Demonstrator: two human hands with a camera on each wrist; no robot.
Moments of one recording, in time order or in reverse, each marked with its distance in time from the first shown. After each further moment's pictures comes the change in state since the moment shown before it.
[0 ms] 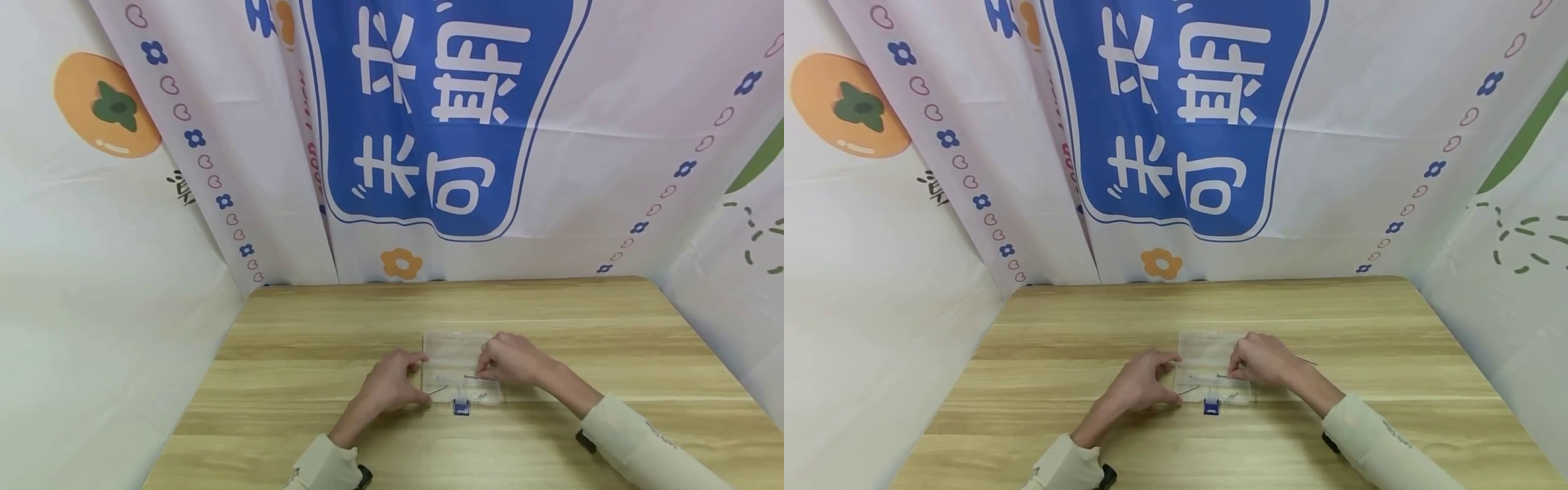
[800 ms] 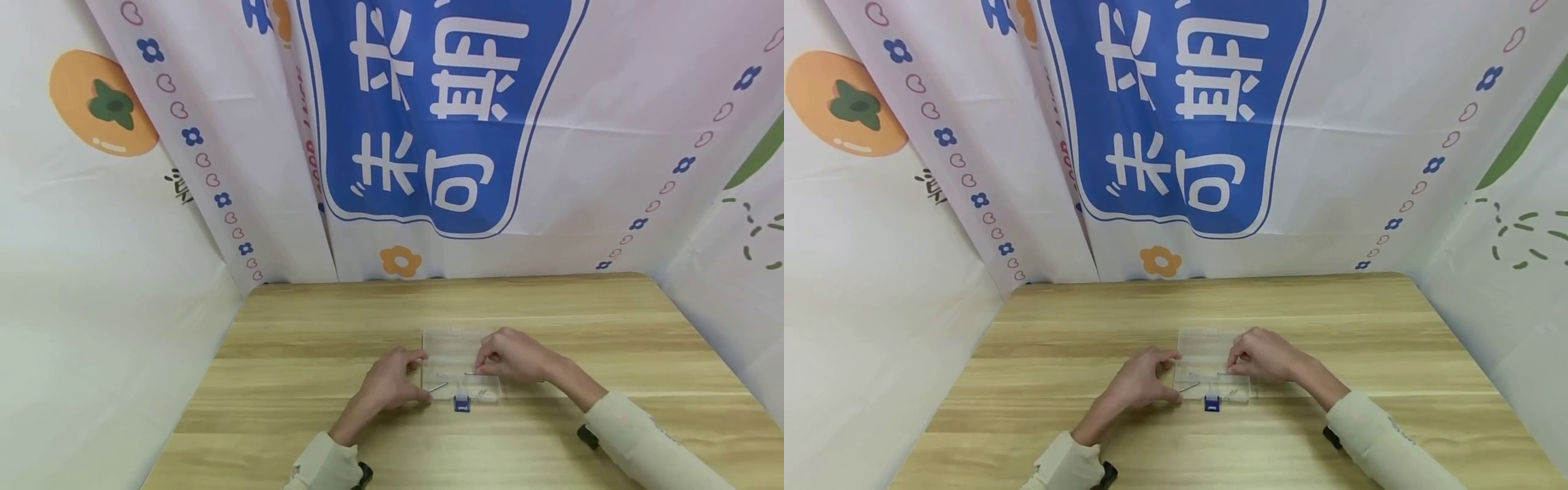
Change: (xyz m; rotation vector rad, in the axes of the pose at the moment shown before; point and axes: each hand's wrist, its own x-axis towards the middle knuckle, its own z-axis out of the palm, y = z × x) left_hand 0.000 0.003 0.000 0.010 -0.004 -0.017; right_hand -0.005 0.006 -0.007 0.133 0.002 -0.052
